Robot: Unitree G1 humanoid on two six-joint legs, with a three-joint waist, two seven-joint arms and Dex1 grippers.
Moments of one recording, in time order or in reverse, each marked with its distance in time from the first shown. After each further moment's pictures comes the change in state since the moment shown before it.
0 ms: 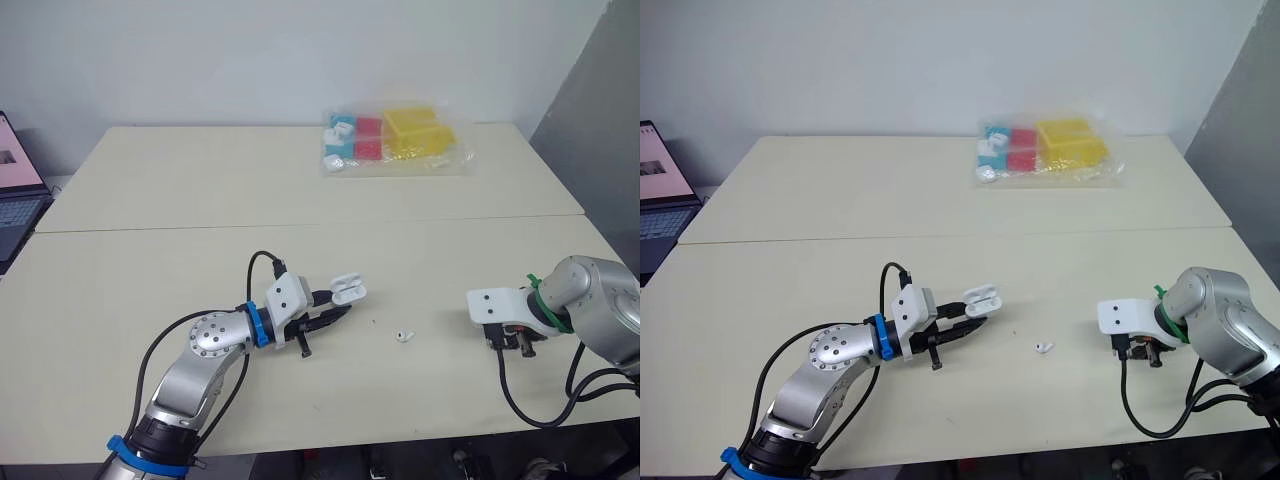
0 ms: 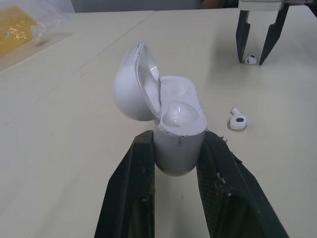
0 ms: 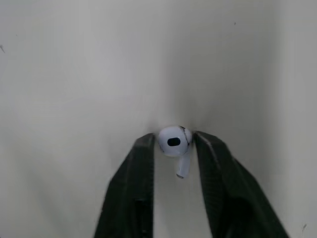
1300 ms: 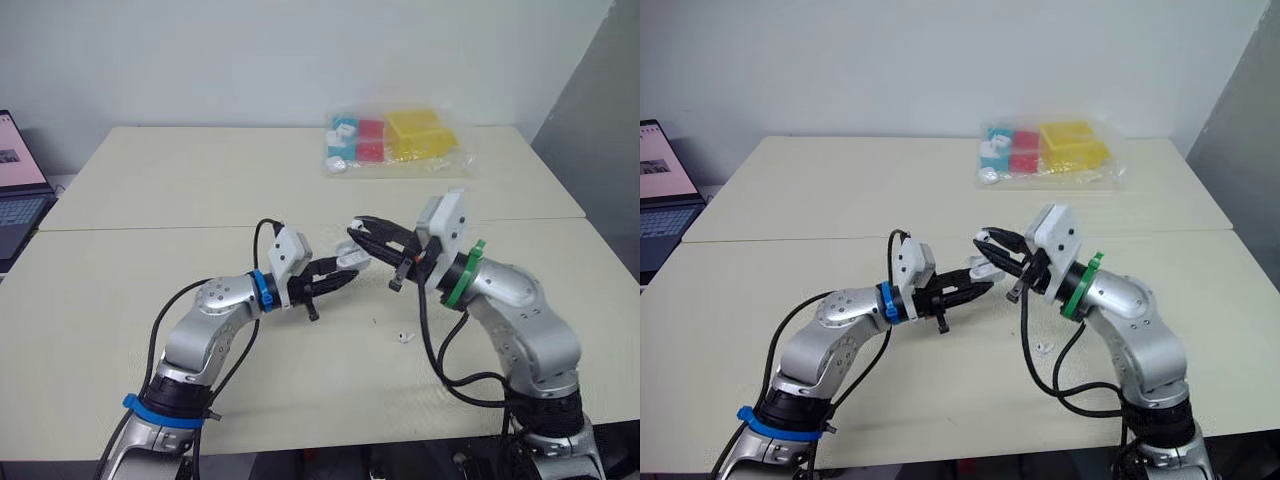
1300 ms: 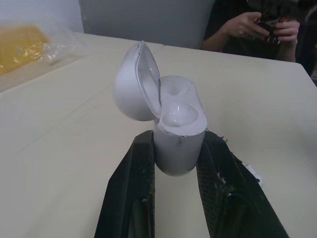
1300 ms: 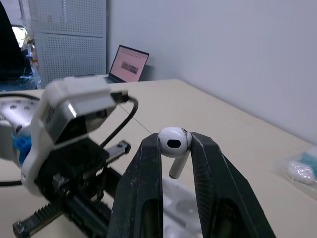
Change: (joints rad) left arm -0.221 -0.049 0.070 0.072 -0.164 0.205 -0.019; right arm 0.098 0.835 -0.348 -0.233 0.490 -0.116 -0.739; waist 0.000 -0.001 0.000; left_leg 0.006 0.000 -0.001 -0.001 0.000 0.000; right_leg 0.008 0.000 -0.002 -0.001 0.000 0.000
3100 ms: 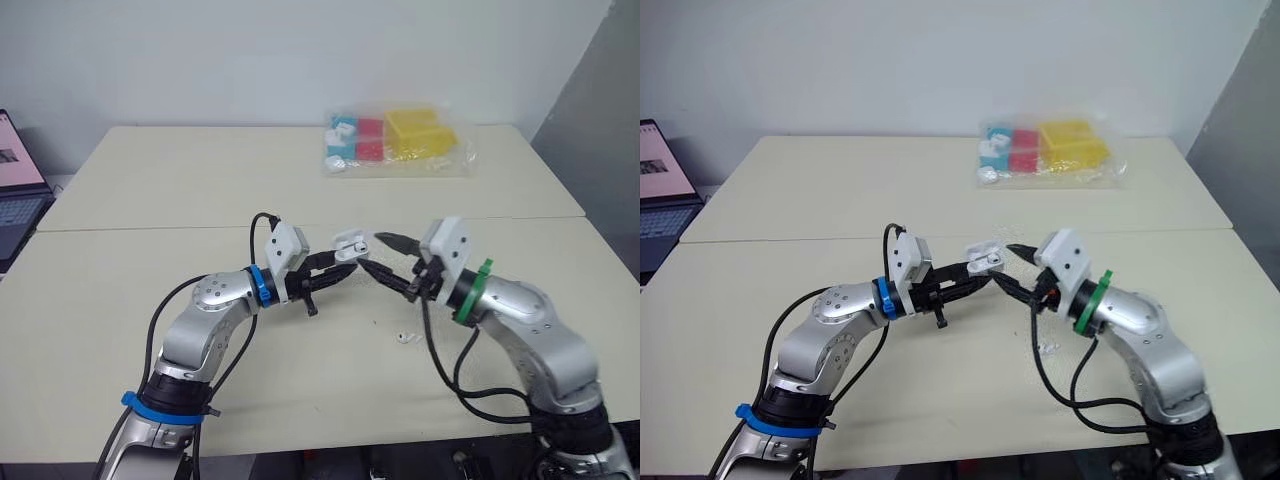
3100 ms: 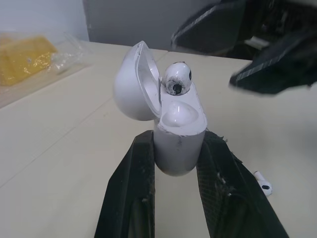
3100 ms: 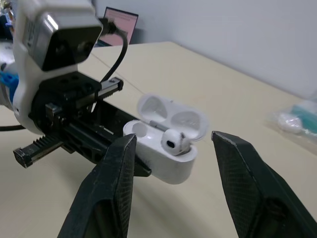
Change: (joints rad) left arm 0.004 -0.002 0.003 0.000 0.009 -0.031 0.002; right arm 0.061 -0.179 -0.078 -0.127 0.172 0.158 -0.055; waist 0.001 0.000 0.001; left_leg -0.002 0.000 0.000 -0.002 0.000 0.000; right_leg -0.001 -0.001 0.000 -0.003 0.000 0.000
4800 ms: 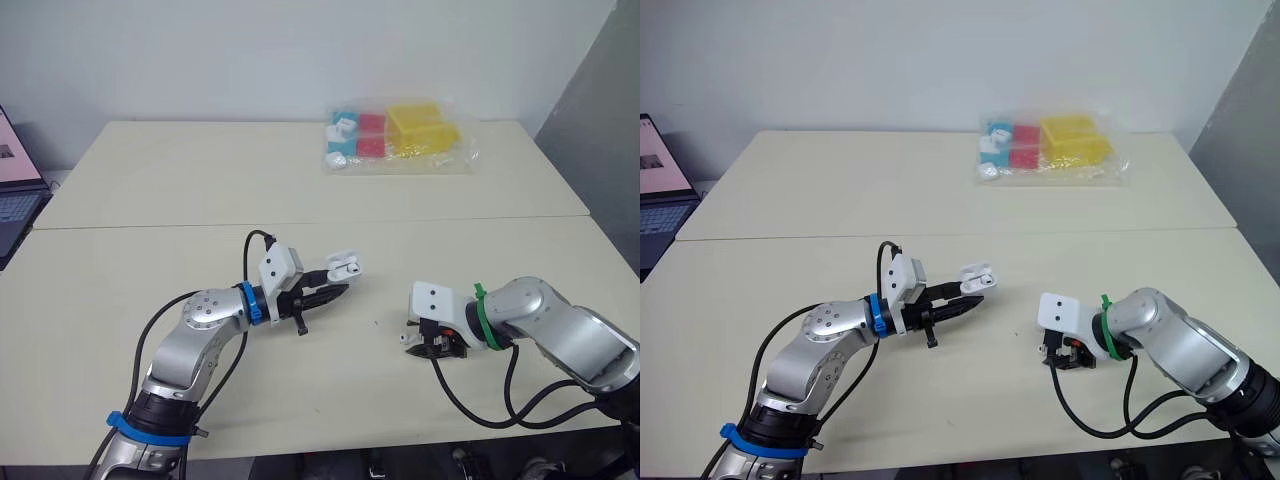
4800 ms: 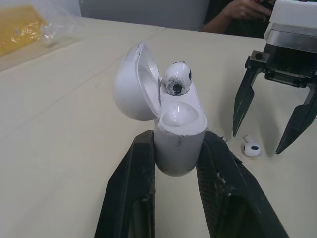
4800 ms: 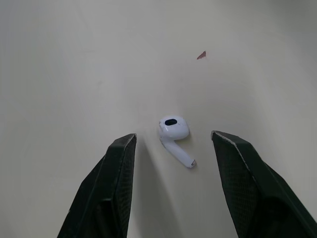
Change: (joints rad) left arm 0.100 0.049 -0.003 -0.044 0.022 -0.014 -0.028; right arm -0.211 -0.476 0.490 0.121 -0.165 0.258 0.335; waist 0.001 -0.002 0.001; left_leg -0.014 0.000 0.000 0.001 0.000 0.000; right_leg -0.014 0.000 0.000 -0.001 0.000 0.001
